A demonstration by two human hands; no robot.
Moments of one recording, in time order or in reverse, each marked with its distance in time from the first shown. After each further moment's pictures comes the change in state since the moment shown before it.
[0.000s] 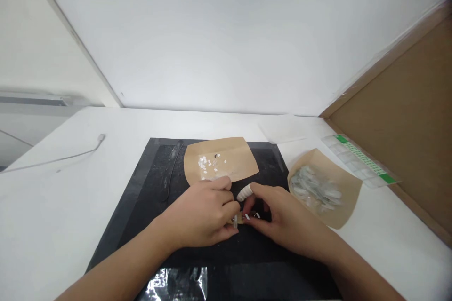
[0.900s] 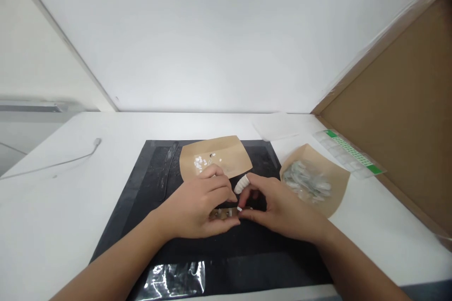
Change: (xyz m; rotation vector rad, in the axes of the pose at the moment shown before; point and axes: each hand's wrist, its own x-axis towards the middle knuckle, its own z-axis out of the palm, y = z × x) left_hand 0.002 -0.004 -0.007 -0.269 0.151 -0.008; right_hand 0.001 0.001 -0.009 0.119 0.011 -0.072
